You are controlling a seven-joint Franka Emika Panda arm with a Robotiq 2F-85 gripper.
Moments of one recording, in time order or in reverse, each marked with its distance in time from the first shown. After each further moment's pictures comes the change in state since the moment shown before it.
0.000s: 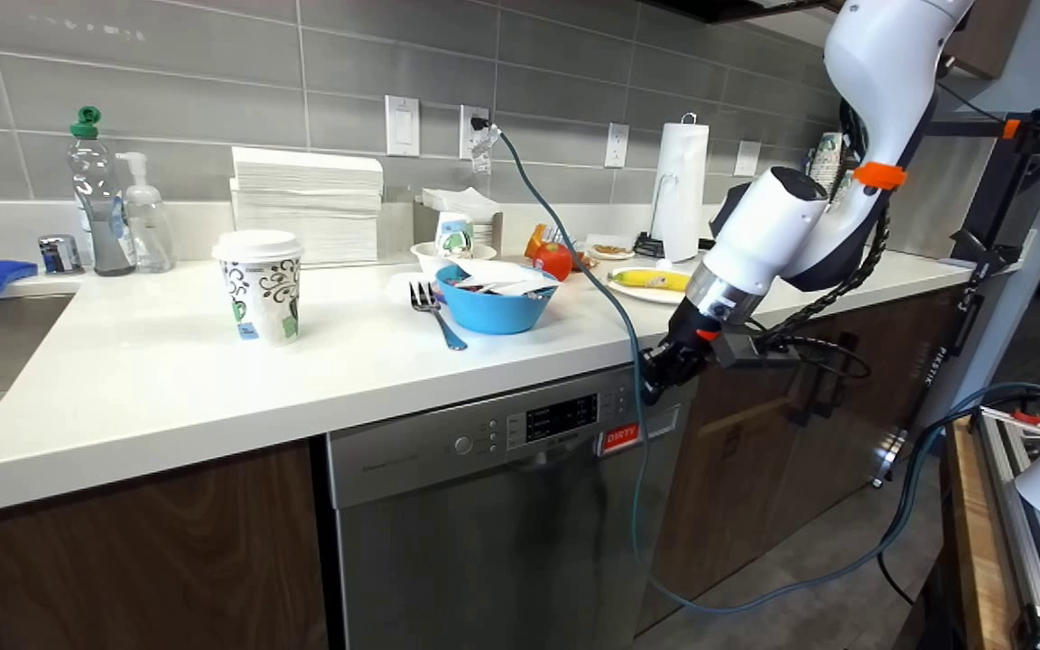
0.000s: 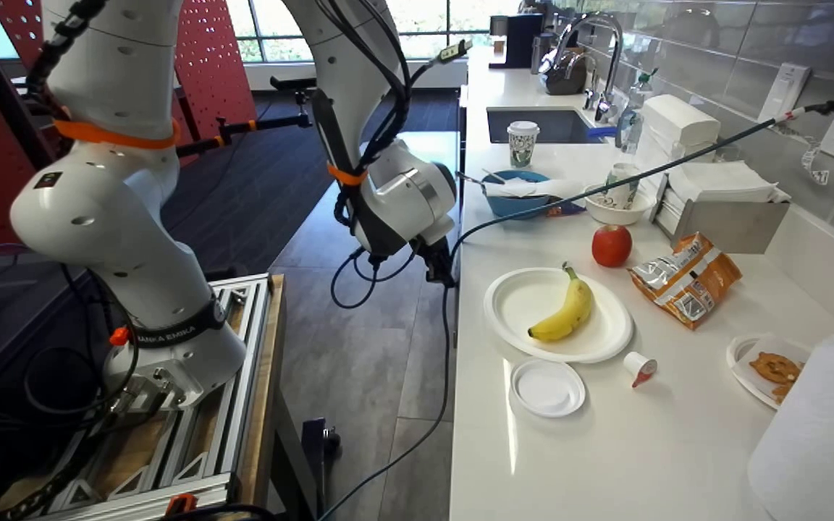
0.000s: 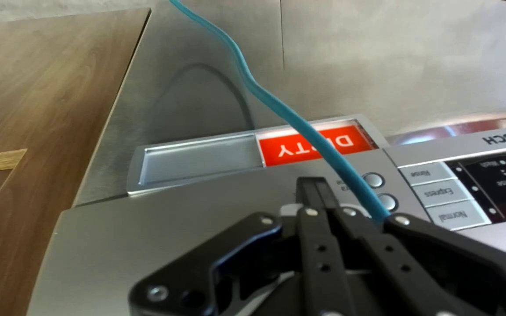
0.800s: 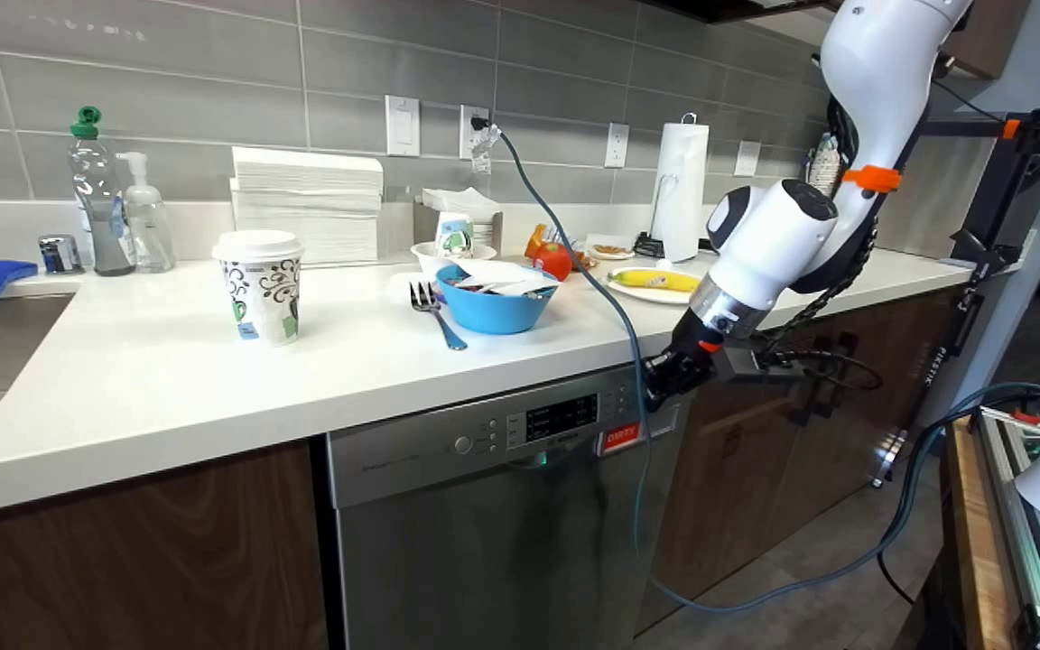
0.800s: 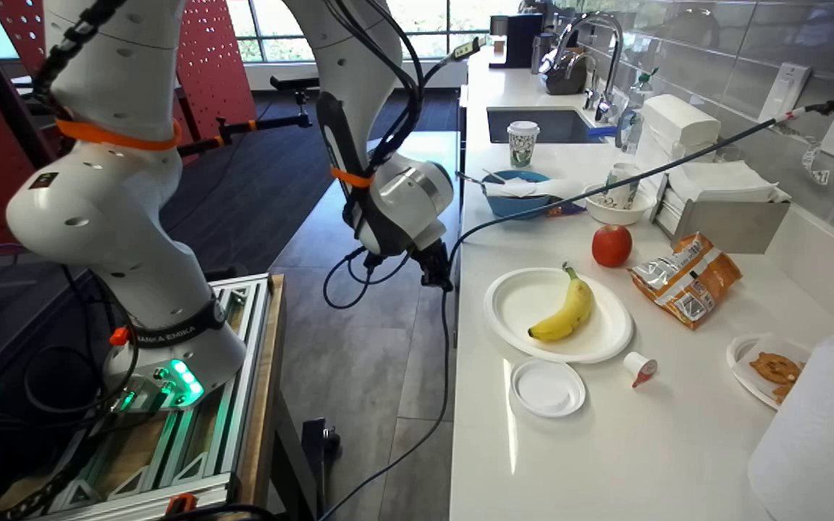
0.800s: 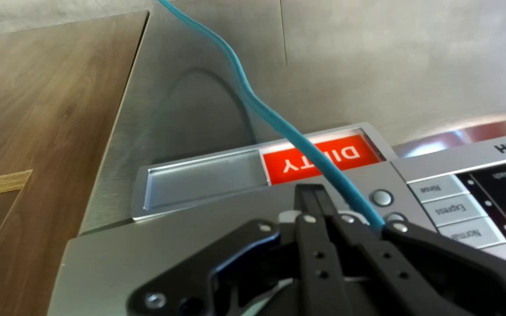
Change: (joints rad) arm -0.042 0.016 0.076 0.002 -0.168 -0.080 0.232
